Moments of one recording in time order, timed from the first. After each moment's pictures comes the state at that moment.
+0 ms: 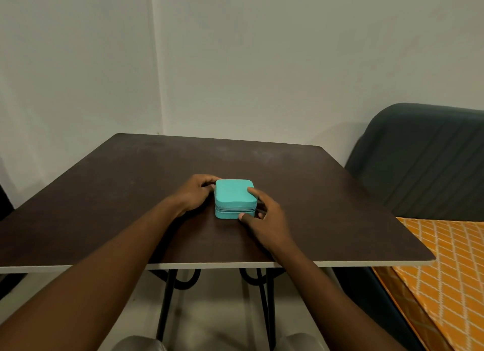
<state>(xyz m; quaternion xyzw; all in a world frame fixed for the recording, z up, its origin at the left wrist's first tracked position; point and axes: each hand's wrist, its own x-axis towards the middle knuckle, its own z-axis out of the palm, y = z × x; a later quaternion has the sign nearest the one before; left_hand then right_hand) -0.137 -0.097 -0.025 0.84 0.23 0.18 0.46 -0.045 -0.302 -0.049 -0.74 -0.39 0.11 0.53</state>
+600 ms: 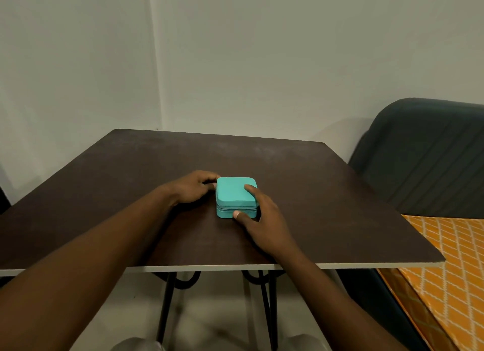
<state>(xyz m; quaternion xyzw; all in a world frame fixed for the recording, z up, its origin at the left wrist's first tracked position) -0.134 -0.071 -0.016 0.89 0.15 0.07 0.41 -0.051 -0.297 -0.048 -0.79 -0.43 0.06 0.43</state>
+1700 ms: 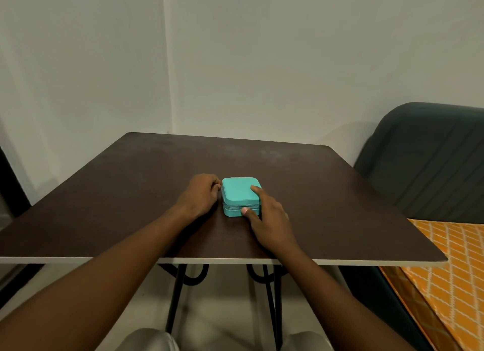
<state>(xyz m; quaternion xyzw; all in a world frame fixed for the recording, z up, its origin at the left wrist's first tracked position) -0.153 -0.103 -0.032 0.91 0.25 0.28 0.20 -0.059 -0.293 -0.047 -0.84 -0.42 0.01 0.35</state>
